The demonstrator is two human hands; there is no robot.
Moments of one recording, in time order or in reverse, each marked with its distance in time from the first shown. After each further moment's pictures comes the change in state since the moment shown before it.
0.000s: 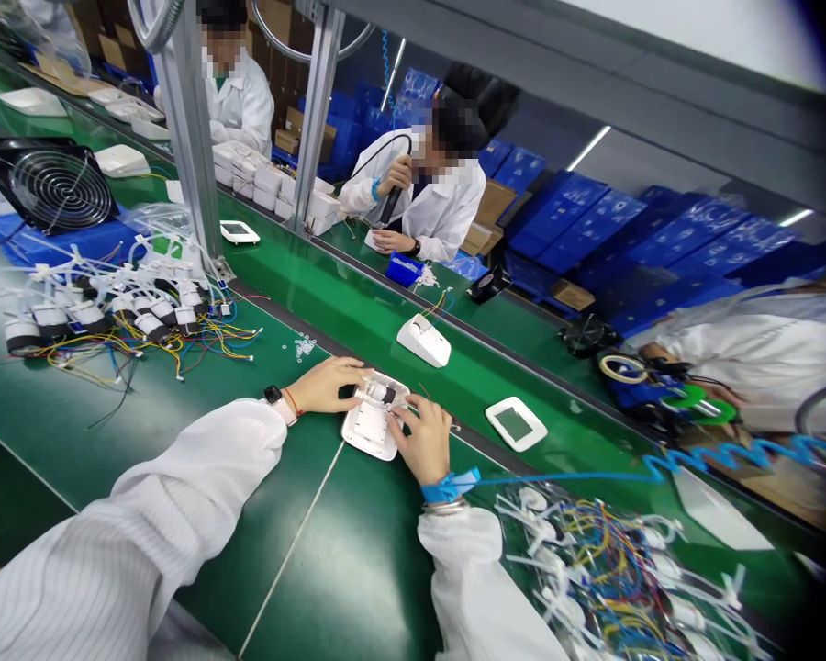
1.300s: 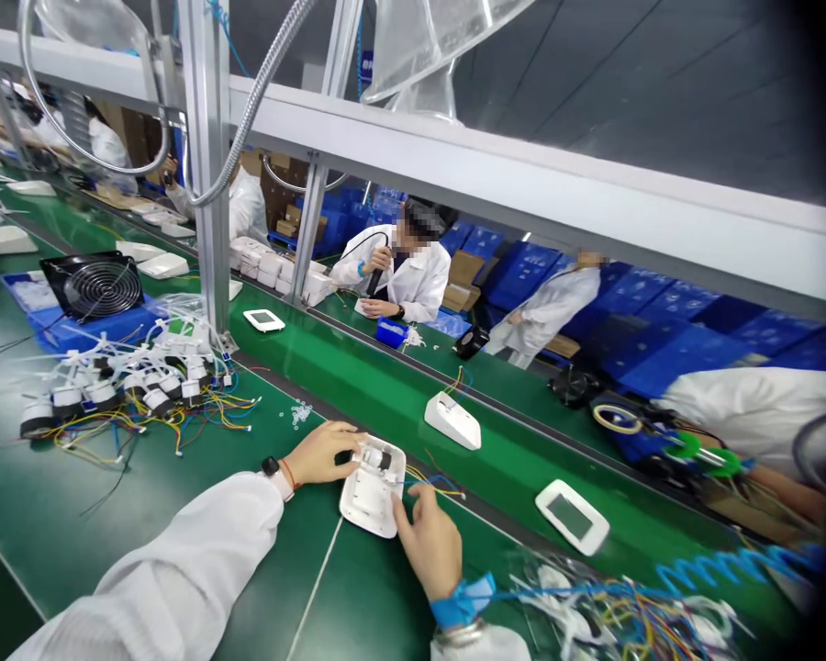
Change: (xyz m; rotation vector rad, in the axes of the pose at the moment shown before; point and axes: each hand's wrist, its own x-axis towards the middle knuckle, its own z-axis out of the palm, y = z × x) left_hand 0.001 0.012 -0.005 -0.011 0.053 -0.052; right_hand -0.026 -0.009 -0.003 0.097 -0.085 0.358
